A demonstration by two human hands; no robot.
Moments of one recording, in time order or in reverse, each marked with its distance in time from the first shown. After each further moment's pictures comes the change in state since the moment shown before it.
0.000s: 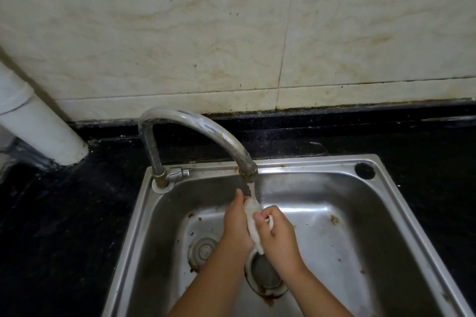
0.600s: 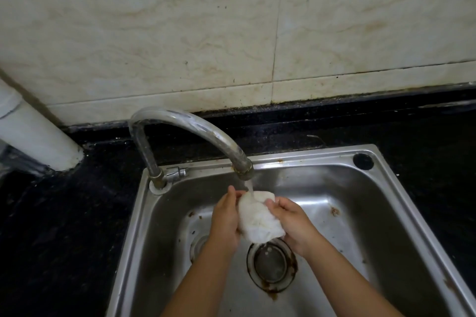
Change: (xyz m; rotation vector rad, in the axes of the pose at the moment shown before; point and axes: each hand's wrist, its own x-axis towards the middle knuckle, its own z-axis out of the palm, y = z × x) left_hand 0.001 0.008 -0.015 0.133 -0.020 0.156; right_hand 0.027 0.006 -0.023 0.594 -0.180 0.463
